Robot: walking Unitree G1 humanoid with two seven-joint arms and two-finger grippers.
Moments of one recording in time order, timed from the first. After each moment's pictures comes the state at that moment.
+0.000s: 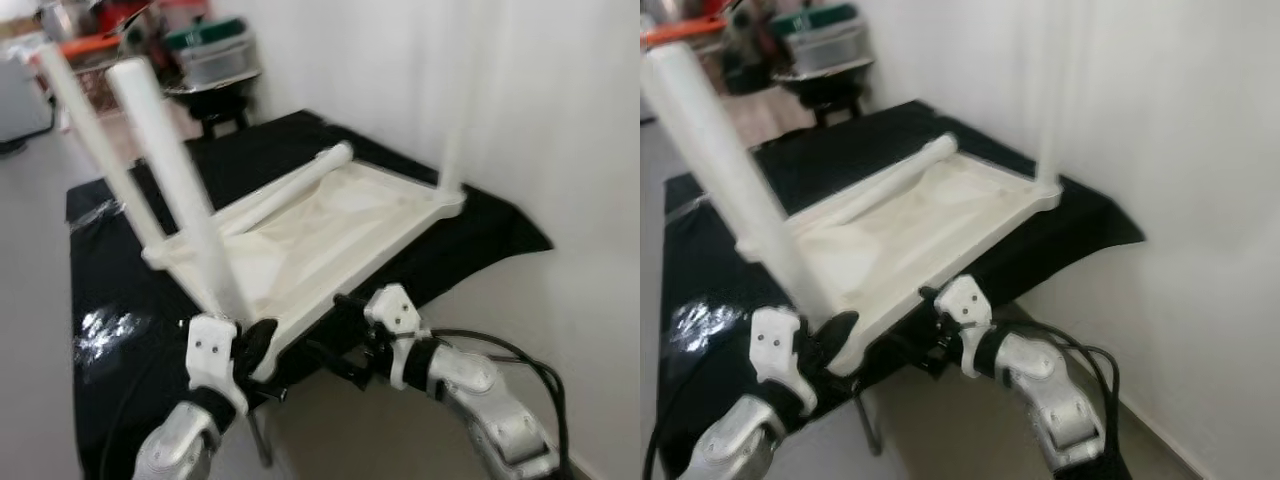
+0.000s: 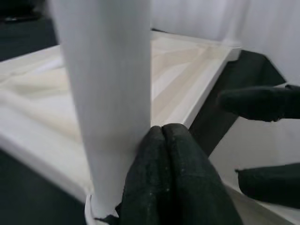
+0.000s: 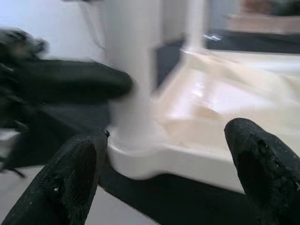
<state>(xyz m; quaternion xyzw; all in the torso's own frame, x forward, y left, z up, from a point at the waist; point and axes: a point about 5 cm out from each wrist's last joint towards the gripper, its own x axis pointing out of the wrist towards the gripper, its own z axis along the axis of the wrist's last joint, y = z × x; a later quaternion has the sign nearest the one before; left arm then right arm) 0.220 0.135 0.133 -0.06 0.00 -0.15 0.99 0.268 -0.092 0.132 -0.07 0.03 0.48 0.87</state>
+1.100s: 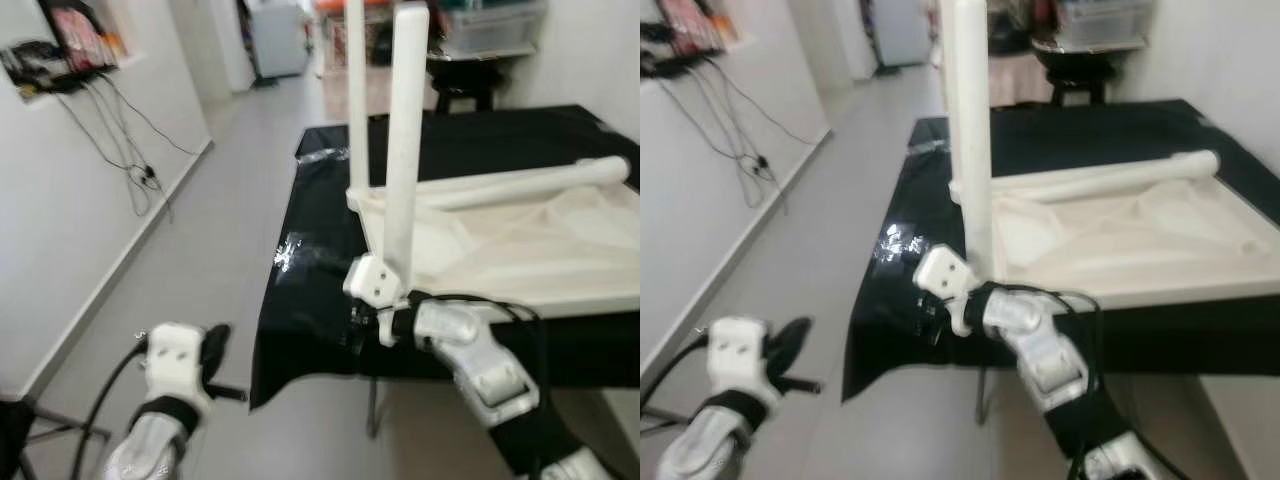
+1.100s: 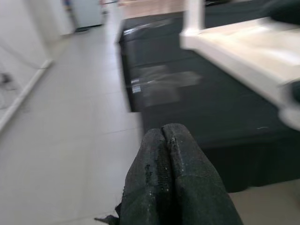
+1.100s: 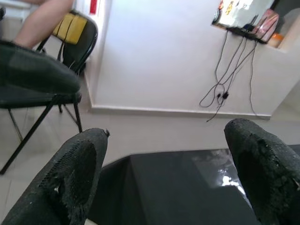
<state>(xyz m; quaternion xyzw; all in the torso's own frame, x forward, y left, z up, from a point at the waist) 0.212 0.153 0.133 -0.02 0.01 -0.09 1.00 0.306 -0.097 0.169 -0.23 -0.04 0.50 0.83</state>
